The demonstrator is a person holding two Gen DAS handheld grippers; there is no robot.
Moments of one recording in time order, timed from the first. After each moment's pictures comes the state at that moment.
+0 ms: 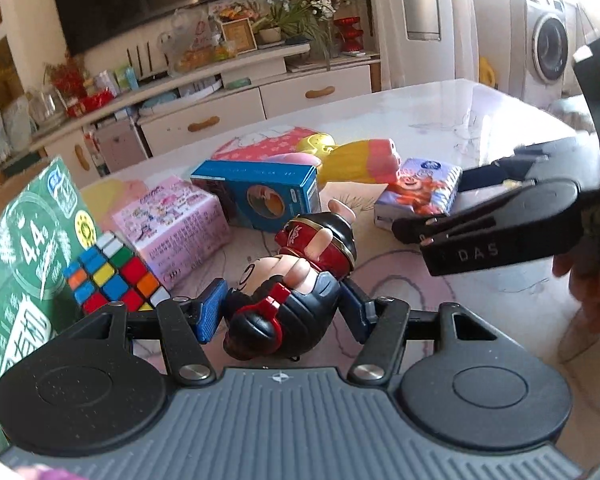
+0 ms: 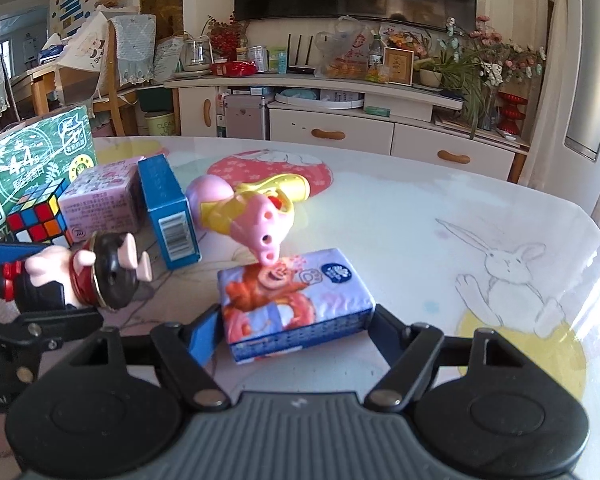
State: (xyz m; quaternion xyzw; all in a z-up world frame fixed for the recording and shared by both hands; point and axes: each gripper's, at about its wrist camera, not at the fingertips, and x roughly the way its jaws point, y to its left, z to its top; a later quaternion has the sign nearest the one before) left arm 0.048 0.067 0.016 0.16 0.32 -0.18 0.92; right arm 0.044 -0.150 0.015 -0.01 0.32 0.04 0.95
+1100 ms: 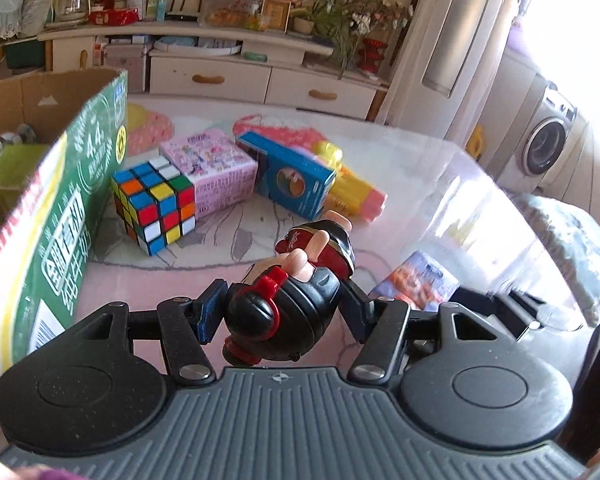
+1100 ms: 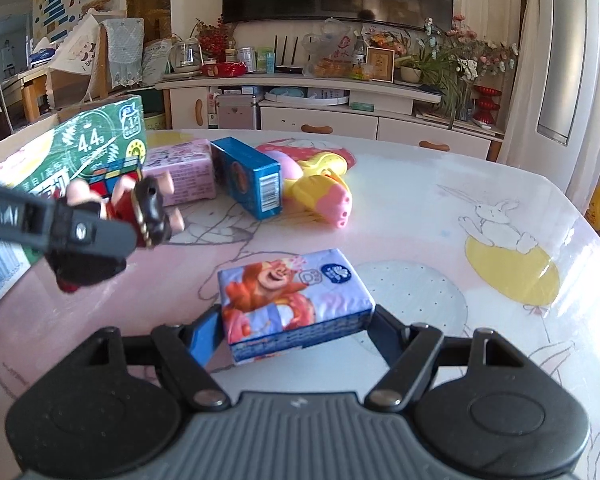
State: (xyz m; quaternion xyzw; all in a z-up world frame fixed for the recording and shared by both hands) left arm 0.034 0.143 0.052 -0.03 0.38 -0.21 0.90; right arm -0.036 -0.084 0.028 0.00 0.32 0.00 0.95
